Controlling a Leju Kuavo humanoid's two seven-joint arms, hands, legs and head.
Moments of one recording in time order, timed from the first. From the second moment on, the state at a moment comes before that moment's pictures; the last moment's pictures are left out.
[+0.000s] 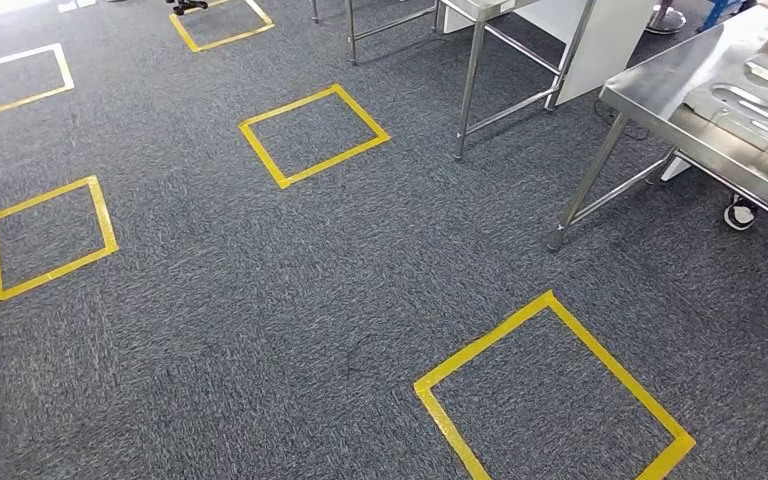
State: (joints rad) left arm -0.02 -0.03 -0.50 -0.15 0.48 0.26 -0.21; right arm 0.00 0.09 -0.59 -0.19 0.64 -0.25 0.09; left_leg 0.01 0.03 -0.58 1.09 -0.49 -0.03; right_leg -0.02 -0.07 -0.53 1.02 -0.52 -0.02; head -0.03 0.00
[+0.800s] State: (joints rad) left arm -0.02 -0.03 -0.50 -0.15 0.49 0.26 -0.21; right arm 0.00 0.10 -0.60 -0.19 0.65 -0.24 0.09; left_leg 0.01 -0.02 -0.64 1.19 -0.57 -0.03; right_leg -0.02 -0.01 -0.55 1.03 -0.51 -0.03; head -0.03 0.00
